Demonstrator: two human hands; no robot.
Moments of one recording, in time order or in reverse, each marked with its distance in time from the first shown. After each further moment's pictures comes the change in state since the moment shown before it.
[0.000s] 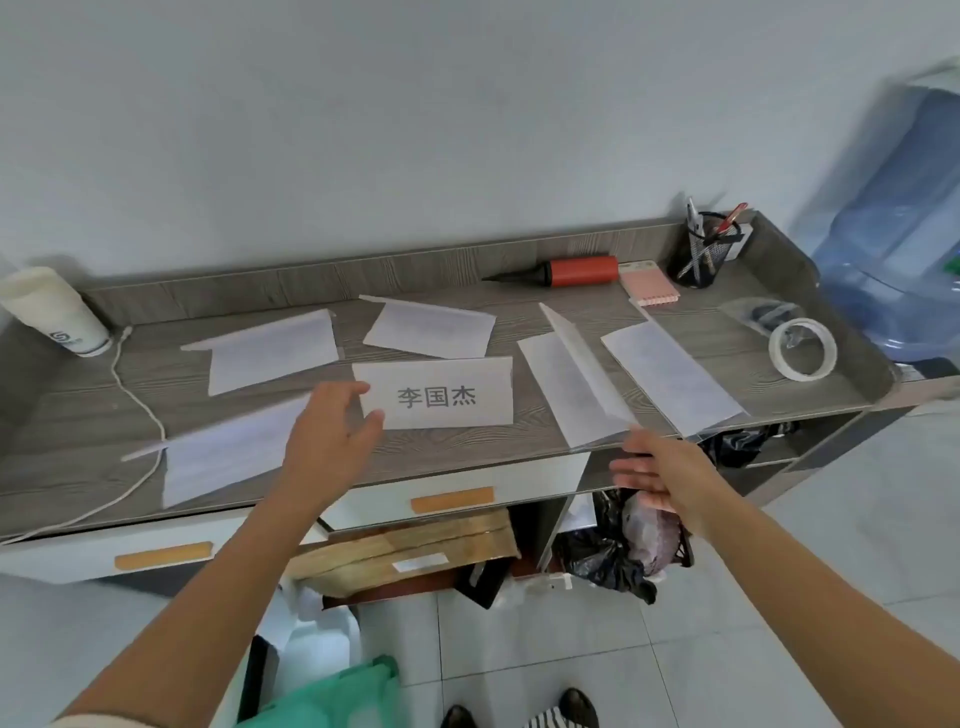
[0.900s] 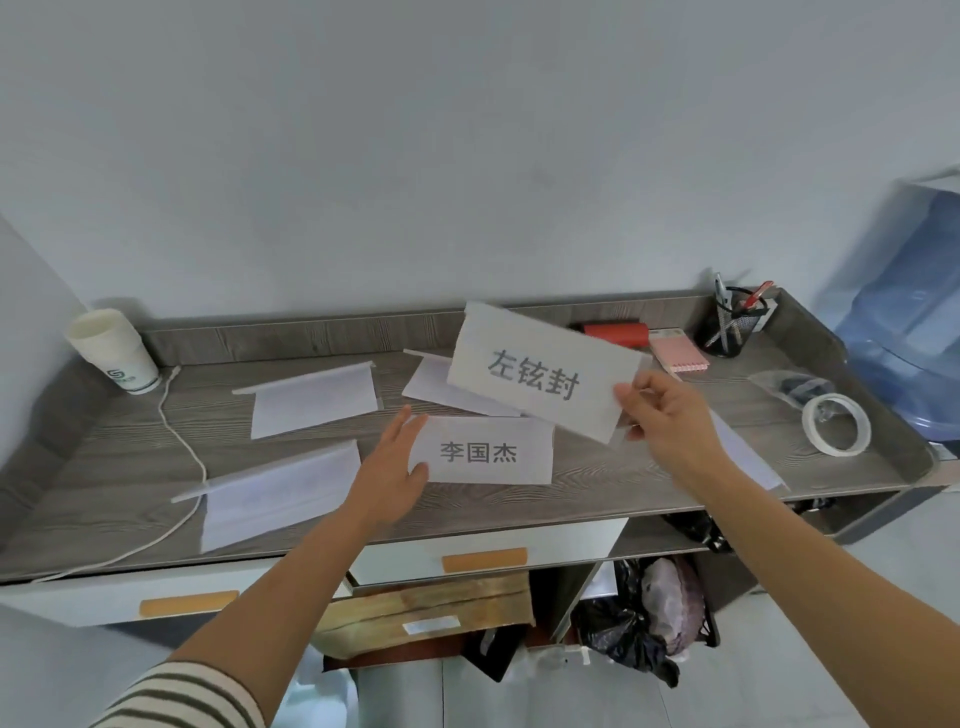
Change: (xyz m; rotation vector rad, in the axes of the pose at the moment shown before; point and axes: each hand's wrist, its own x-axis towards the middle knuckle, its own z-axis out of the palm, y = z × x) left_hand 0.046 -0.036 0.016 0.083 -0.213 0.161; right_hand -0.022 -0.100 0.060 -0.121 -0.004 -0.784
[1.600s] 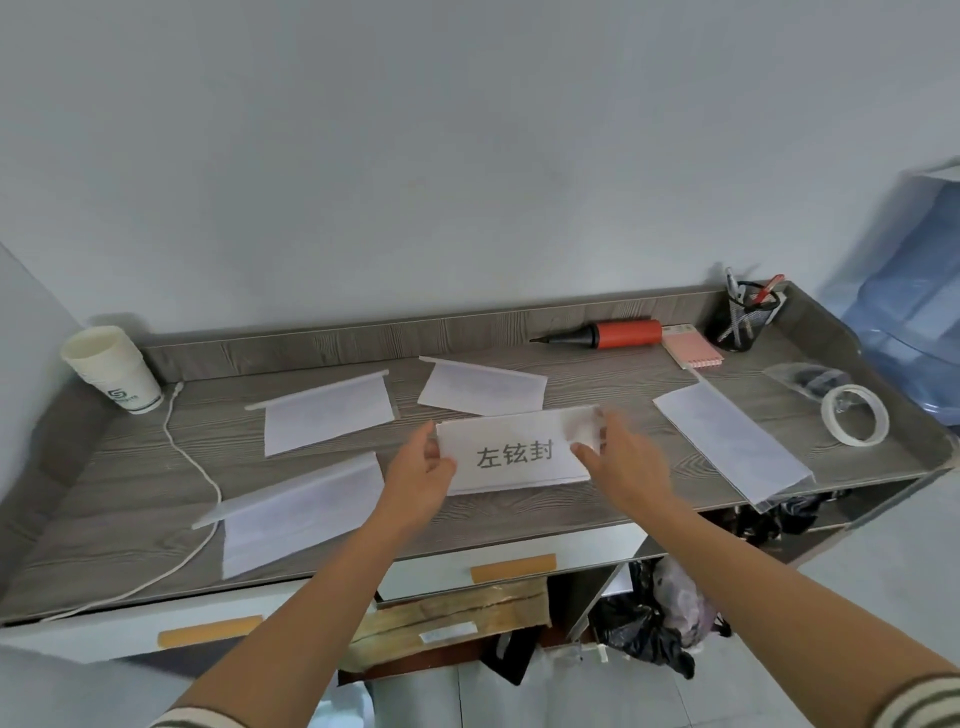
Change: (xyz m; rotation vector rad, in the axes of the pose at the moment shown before) left_hand 0.001 0.016 -0.013 -0.562 0.019 -0.246; right_hand 0.006 0.059 0.078 -0.823 -0.004 0.083
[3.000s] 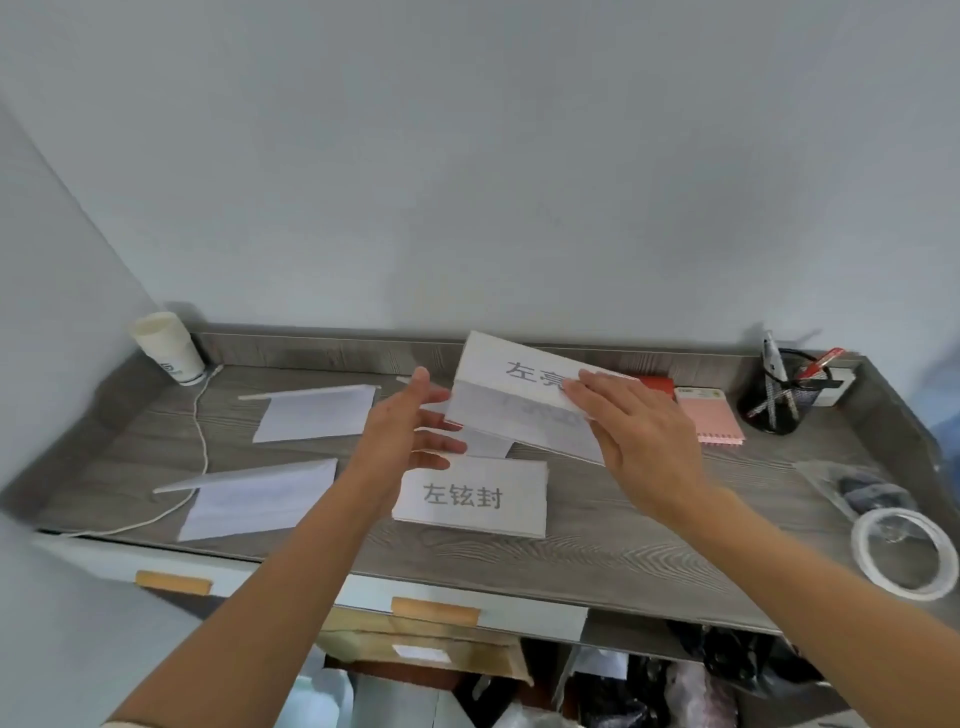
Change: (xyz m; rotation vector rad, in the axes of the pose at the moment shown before) left_hand 0.004 0.132 0.079 -0.395 0.297 -0.056; right_hand 0.093 0.059 -0.114 -0.033 0.405 -0.949
